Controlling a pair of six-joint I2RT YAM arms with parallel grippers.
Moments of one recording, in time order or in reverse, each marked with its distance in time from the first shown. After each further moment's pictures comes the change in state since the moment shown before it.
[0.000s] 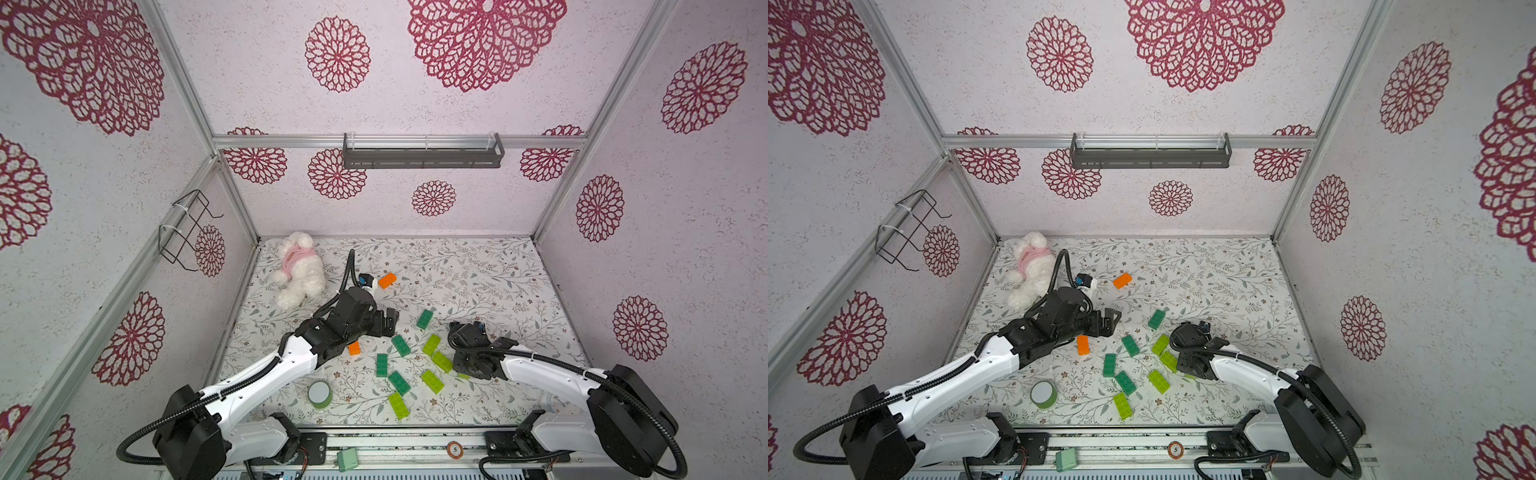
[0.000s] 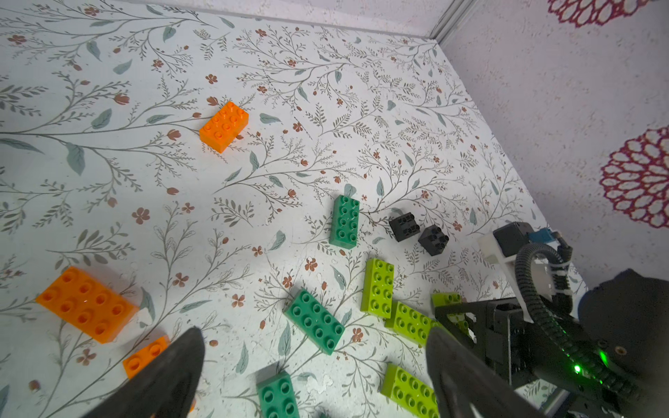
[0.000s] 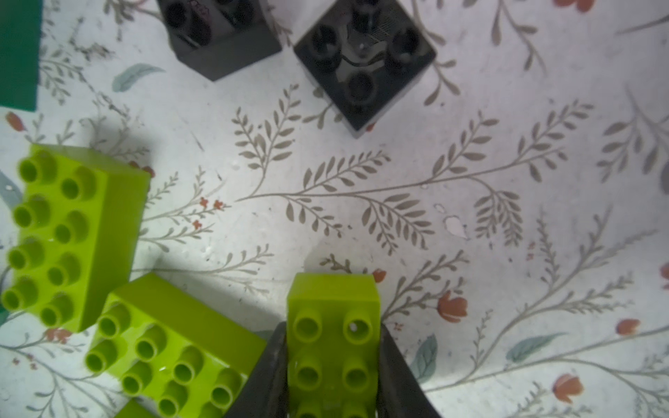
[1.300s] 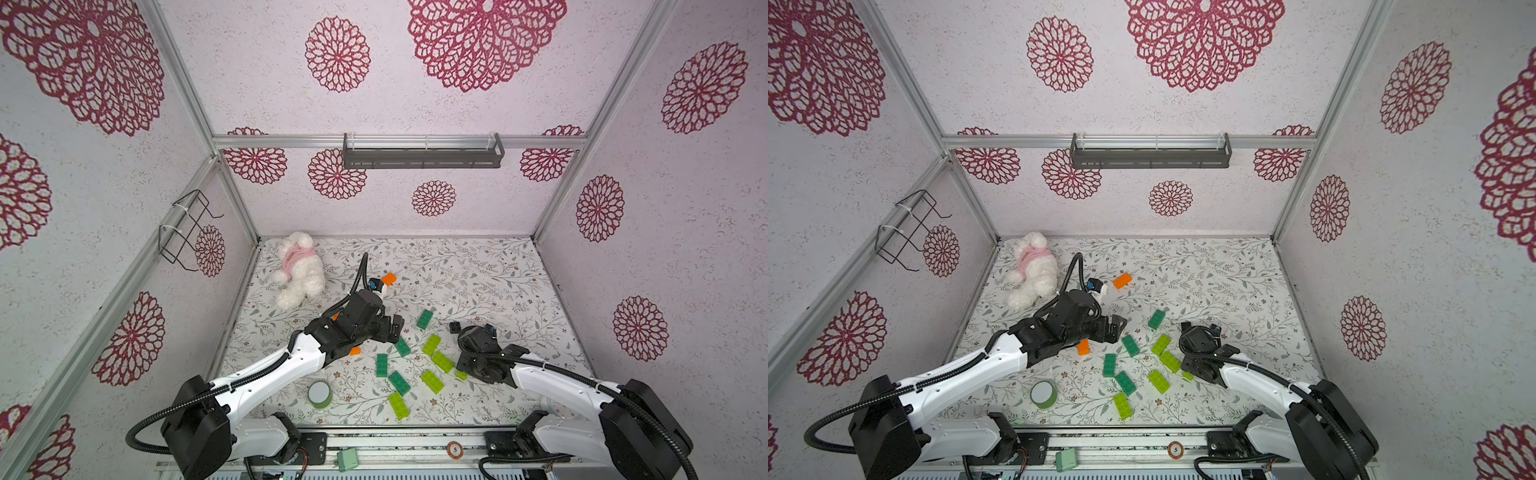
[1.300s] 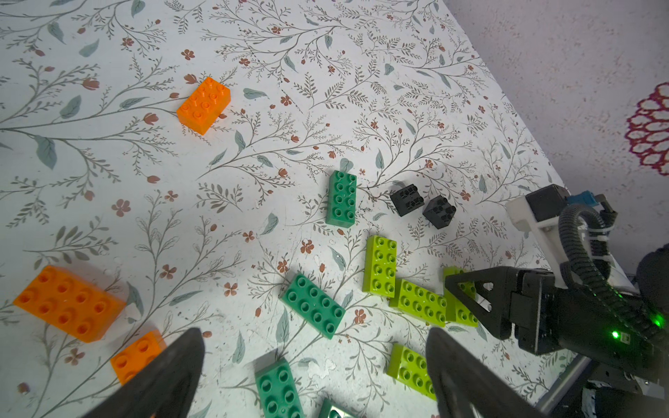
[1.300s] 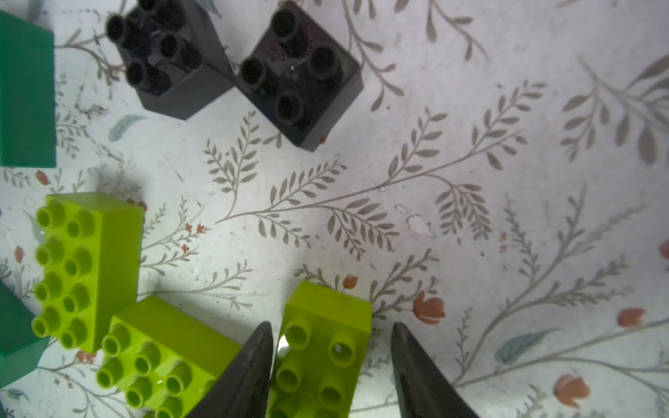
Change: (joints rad) left arm -0.073 0.068 0.029 -0.034 -0.015 0.066; right arm -0.046 -0.089 -0.103 0.080 -0.016 0.129
